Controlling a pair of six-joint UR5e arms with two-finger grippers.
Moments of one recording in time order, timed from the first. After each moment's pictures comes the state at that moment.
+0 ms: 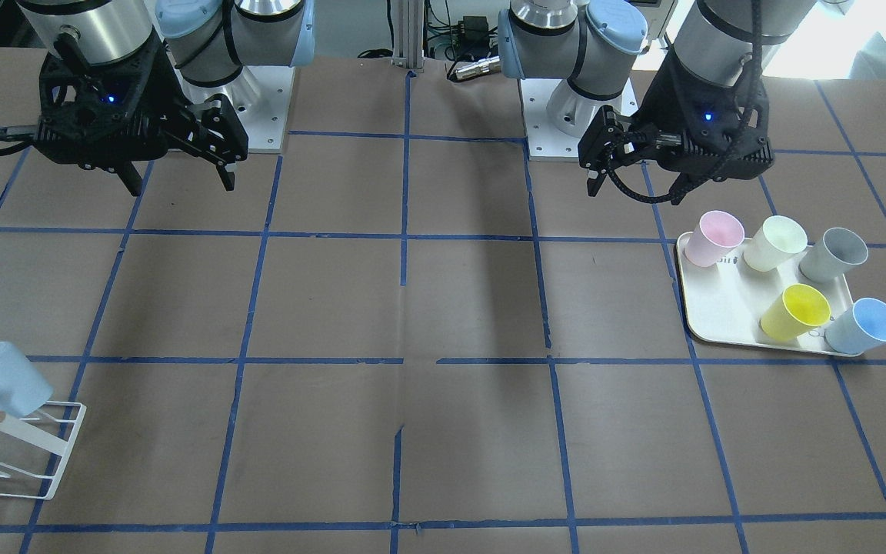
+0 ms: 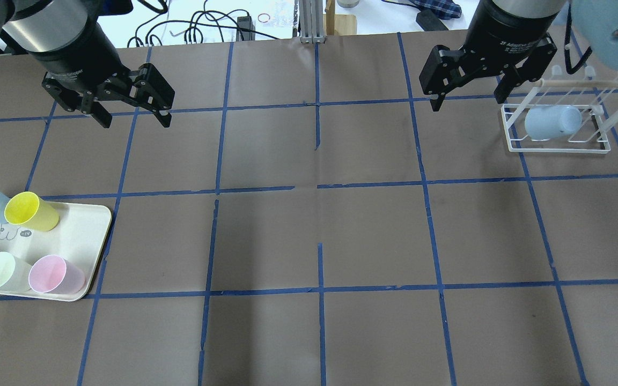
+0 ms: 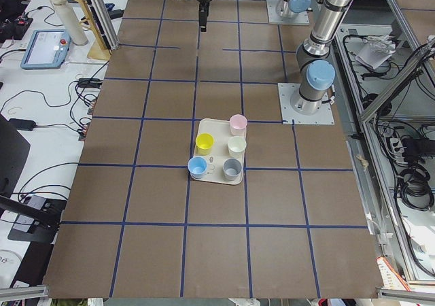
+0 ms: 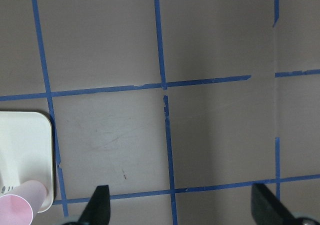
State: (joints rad) left arm -1.53 -1.57 -1.51 -1.62 1.53 0.11; right arm 1.61 -1.55 1.47 -1.52 -1.56 -0.06
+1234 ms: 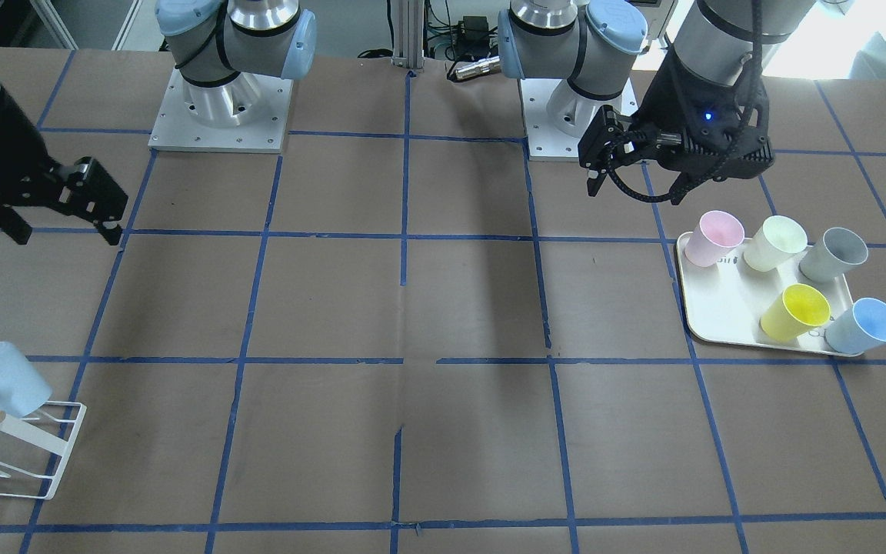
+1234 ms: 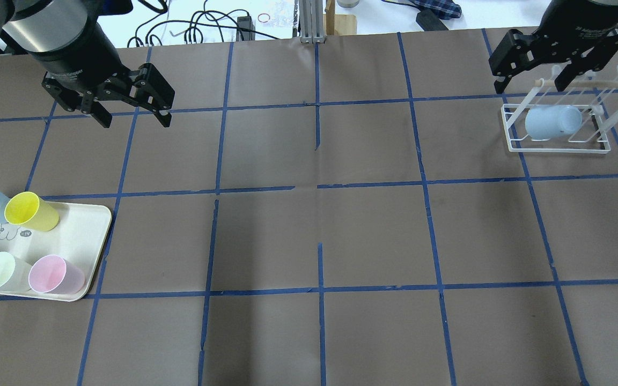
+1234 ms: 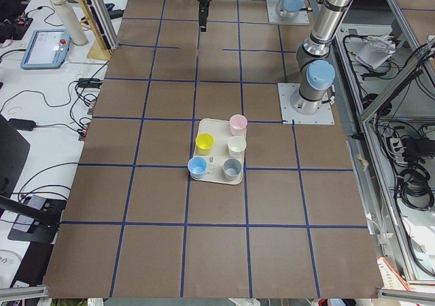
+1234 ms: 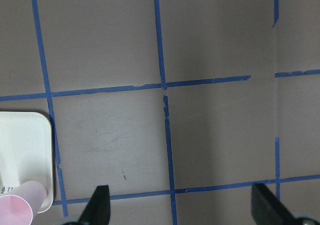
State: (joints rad) left arm -1.53 -1.57 -1.51 -1.62 1.53 0.11; right arm 1.37 -1.47 1.48 -1.62 -1.55 -0.20
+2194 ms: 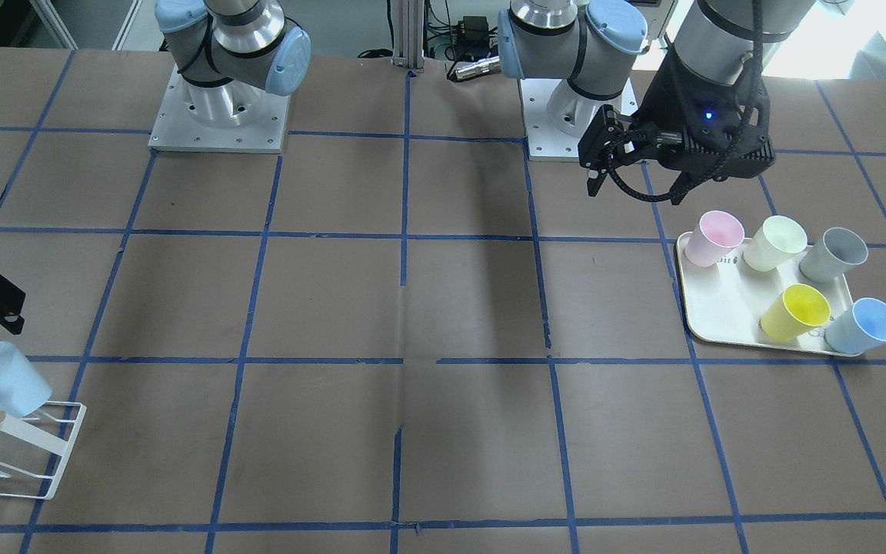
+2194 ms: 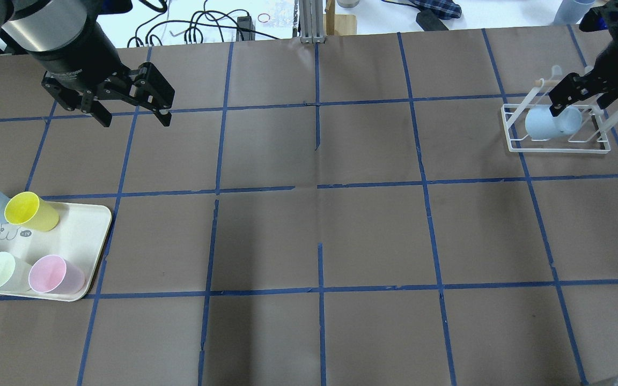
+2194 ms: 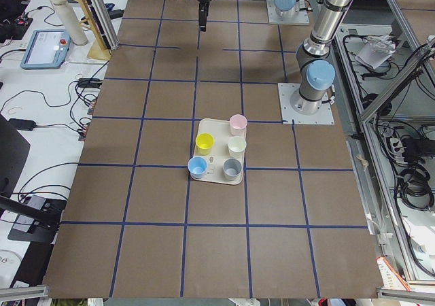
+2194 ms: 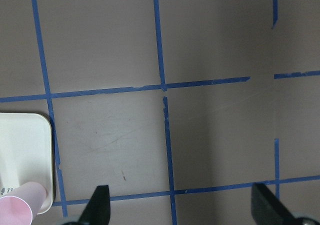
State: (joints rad) left arm -1.53 -1.57 -1.51 -1.62 1.53 0.11; right arm 1.13 -1.32 1.65 -1.99 -1.55 -0.58
